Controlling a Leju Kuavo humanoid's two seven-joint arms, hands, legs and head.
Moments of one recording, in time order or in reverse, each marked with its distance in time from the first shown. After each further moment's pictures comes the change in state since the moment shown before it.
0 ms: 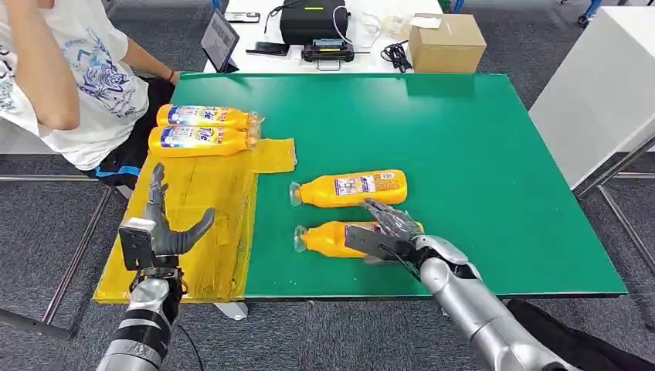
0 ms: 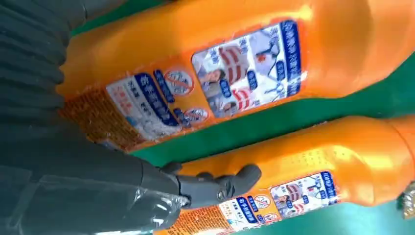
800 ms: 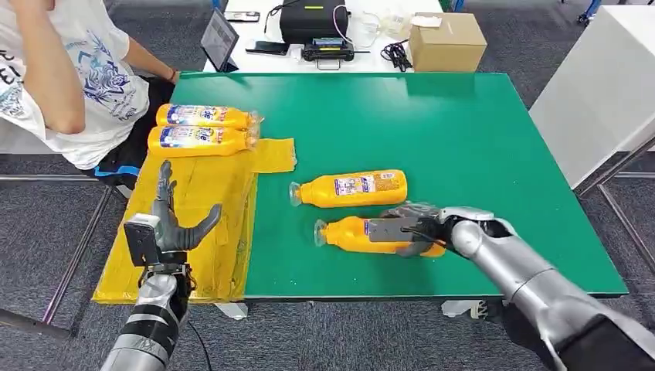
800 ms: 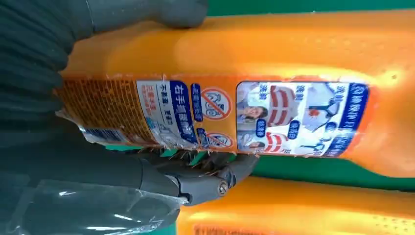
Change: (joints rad) left arm -0.025 -0.018 -0.036 0.032 0.062 -0.016 -0.008; right arm -0.267 -0.234 0.352 0.001 -0.222 0.320 0.074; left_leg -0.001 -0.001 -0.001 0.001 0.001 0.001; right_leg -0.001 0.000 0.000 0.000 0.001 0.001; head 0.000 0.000
